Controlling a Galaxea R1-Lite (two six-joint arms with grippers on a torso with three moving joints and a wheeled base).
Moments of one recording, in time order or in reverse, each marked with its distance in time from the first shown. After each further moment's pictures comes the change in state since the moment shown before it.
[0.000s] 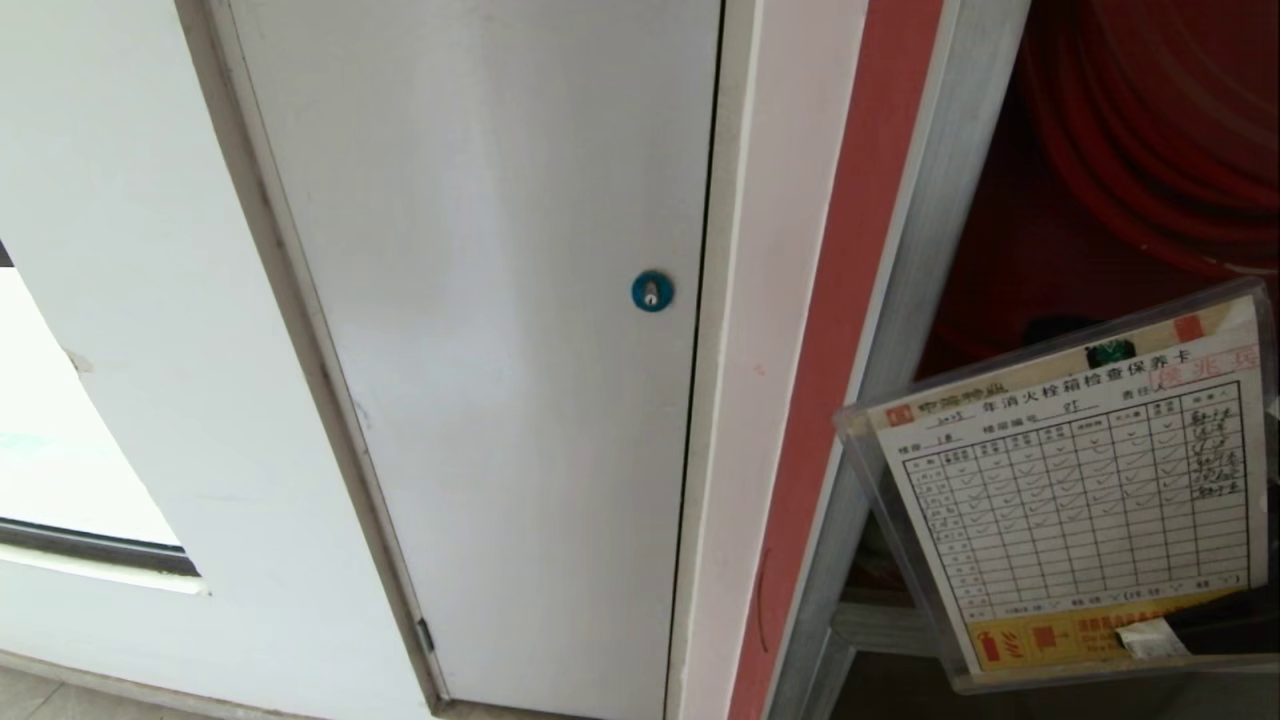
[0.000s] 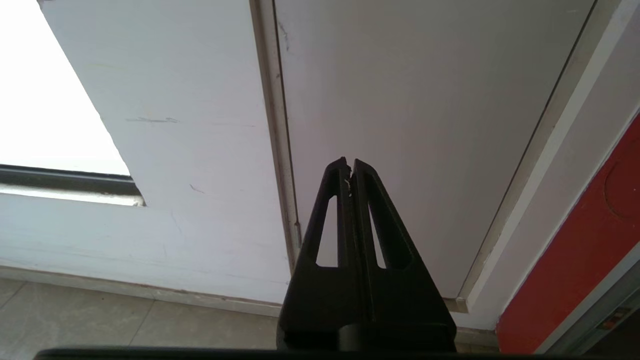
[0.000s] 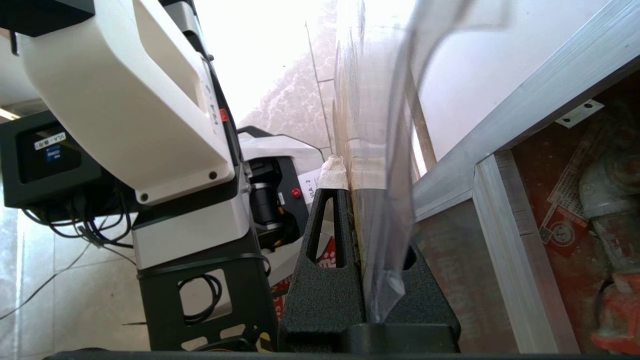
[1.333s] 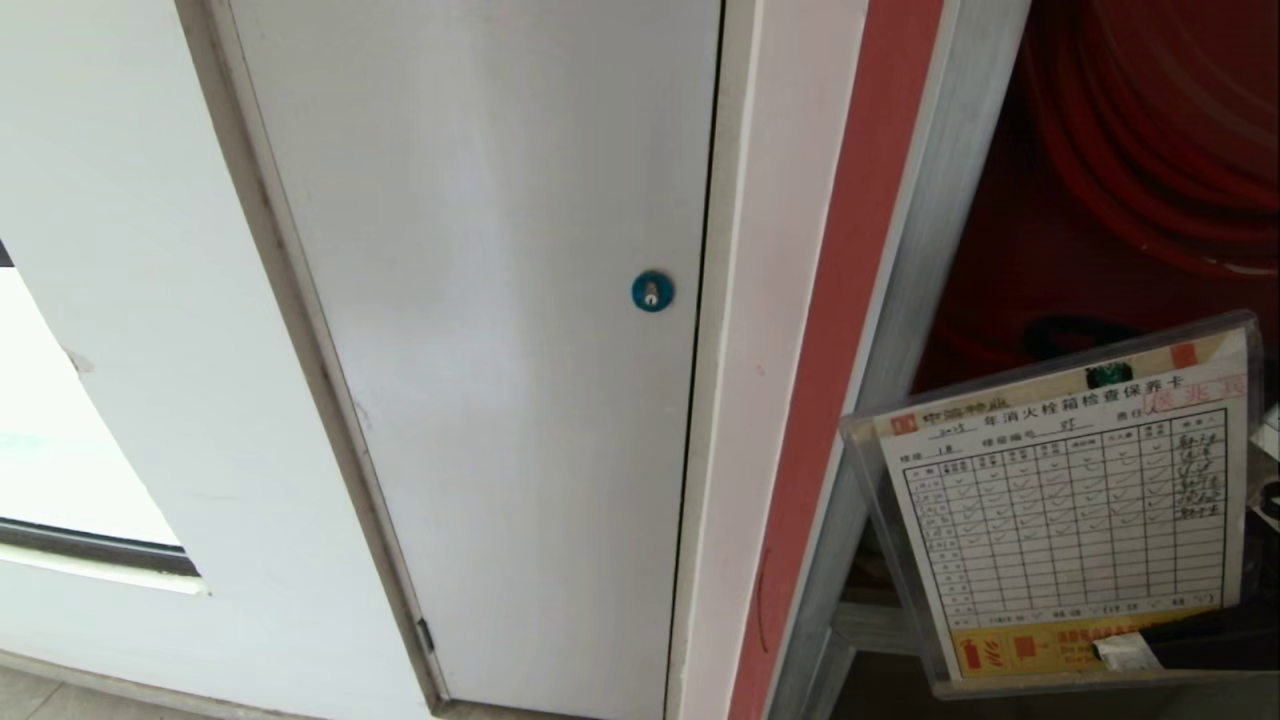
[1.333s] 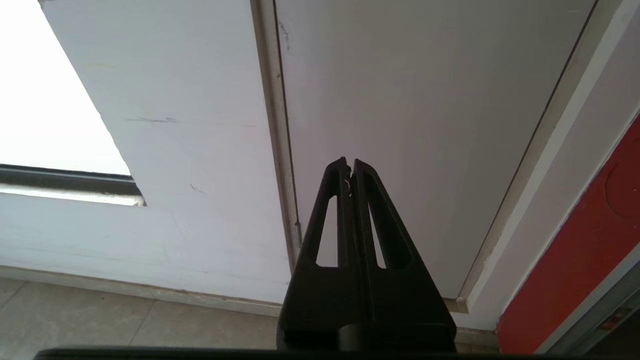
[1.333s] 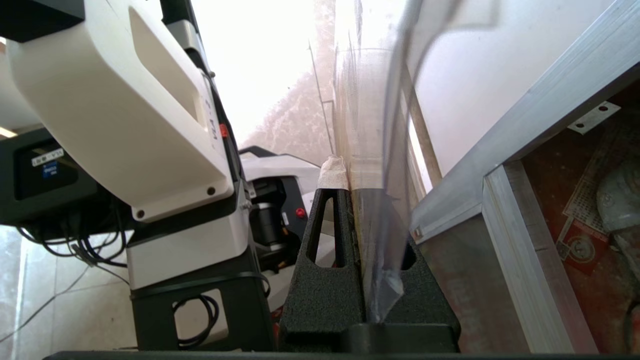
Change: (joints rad) left arm 0.000 0.000 0.000 0.000 0.000 0.000; right arm -0.031 0.004 0.127 -0.108 0.068 -0.019
